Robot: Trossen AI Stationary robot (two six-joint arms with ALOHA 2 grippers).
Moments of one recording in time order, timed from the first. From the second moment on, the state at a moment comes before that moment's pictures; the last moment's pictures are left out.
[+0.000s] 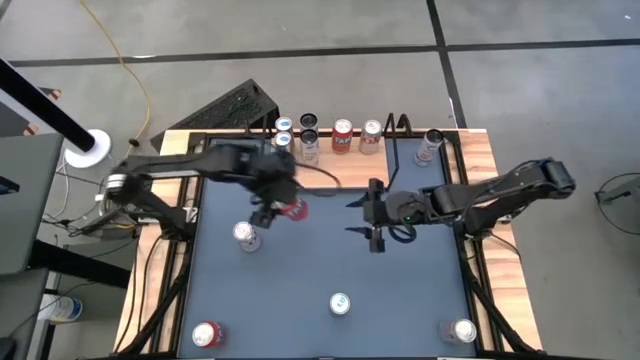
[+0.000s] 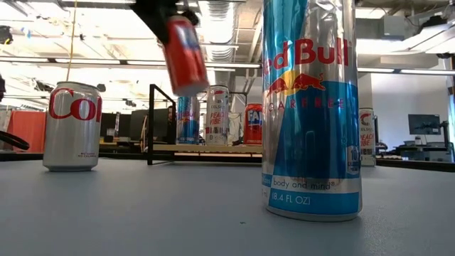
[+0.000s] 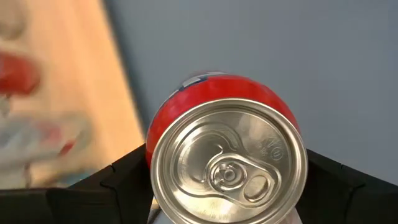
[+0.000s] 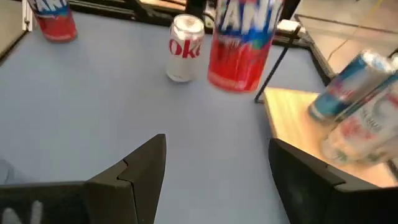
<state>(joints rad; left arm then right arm) 0.11 1.54 1.55 -1.07 0.02 0.43 0.19 1.25 0.93 -0.18 0.28 -0.03</state>
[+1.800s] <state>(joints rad) 0.07 1.80 1.77 -1.40 -0.04 0.07 0.19 1.20 0.67 0.18 0.27 0.03</state>
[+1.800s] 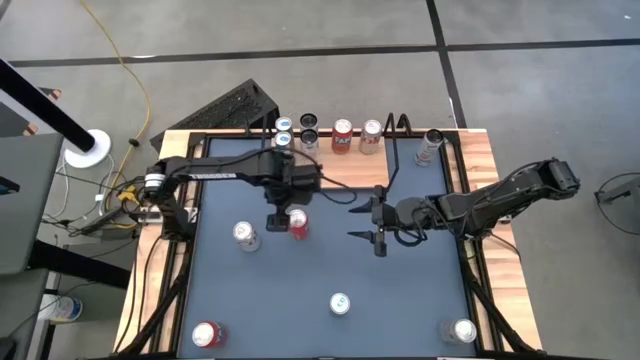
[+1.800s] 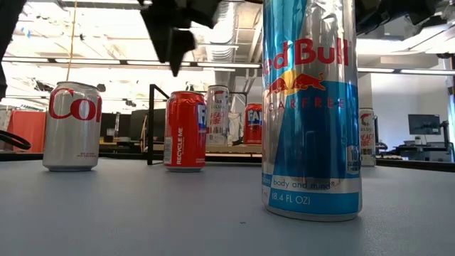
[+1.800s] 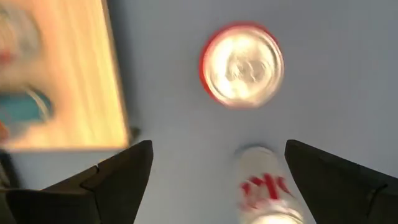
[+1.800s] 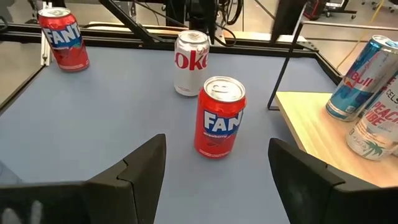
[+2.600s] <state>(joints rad) 0.06 1.62 1.42 -0.92 -0.11 -0.63 0.20 1.20 0.67 0.19 0.26 0.00</state>
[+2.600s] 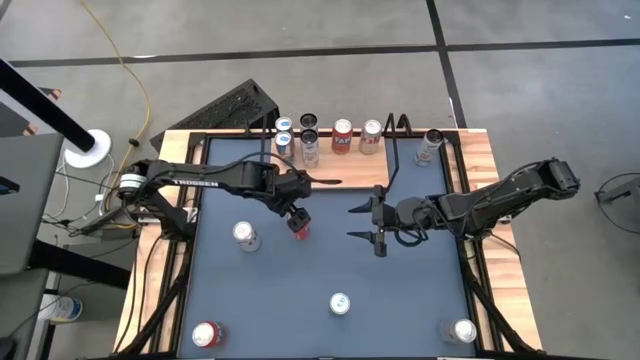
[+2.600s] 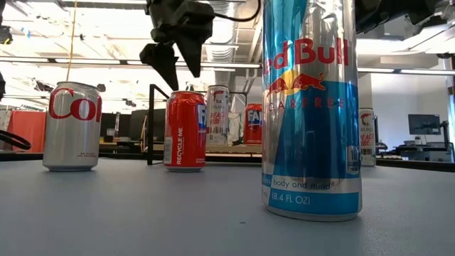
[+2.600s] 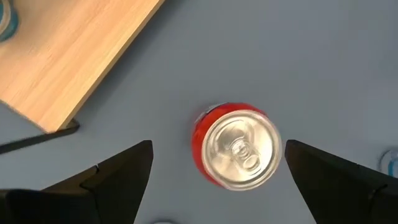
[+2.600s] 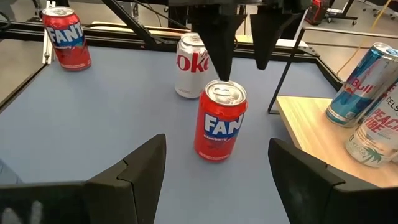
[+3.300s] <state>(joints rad) -0.04 1.73 1.42 -0.86 -0.31 -0.85 0.22 1.20 0.67 0.08 0.15 -0.03</state>
